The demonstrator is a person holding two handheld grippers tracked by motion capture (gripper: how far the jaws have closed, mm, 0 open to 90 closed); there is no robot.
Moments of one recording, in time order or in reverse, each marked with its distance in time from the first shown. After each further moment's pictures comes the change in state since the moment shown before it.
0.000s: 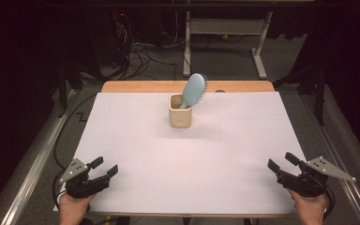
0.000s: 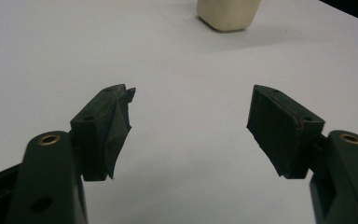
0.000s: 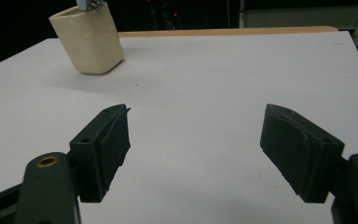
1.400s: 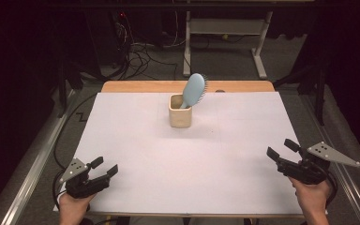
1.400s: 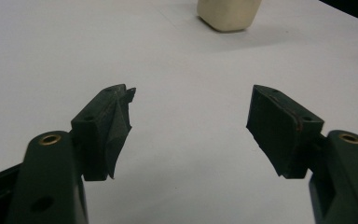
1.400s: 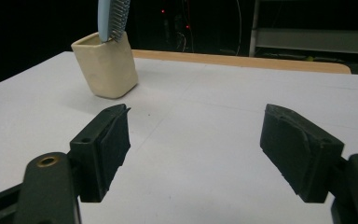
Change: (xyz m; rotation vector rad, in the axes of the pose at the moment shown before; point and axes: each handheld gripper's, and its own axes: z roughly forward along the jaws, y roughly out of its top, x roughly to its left) left arm 0.000 0.000 0.000 -0.001 0.002 -0.002; right arm 0.007 0.043 0.004 -0.030 0.048 -0.056
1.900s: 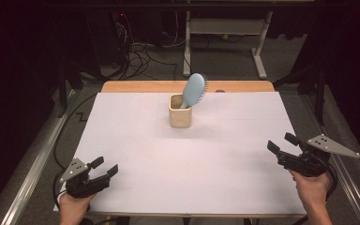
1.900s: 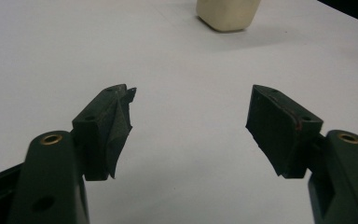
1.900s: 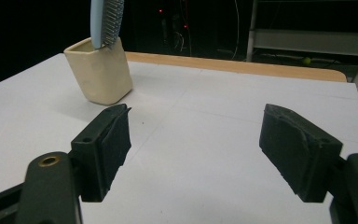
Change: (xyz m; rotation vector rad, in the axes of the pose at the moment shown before) left arm 0.000 0.000 0.001 0.001 -0.004 -0.003; right arm -0.006 0.015 0.008 0.006 -0.007 -0.005
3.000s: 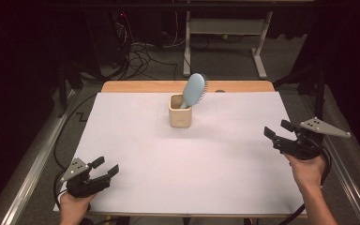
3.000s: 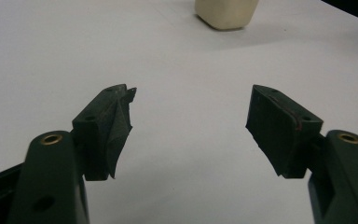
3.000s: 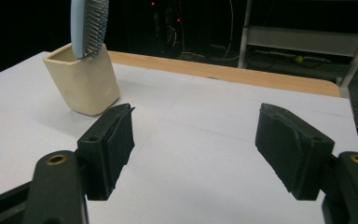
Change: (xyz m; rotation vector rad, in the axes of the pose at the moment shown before) left arm 0.000 0.000 0.002 0.006 -0.005 0.004; right arm -0.005 0.031 0.027 0.035 -0.034 -0.026
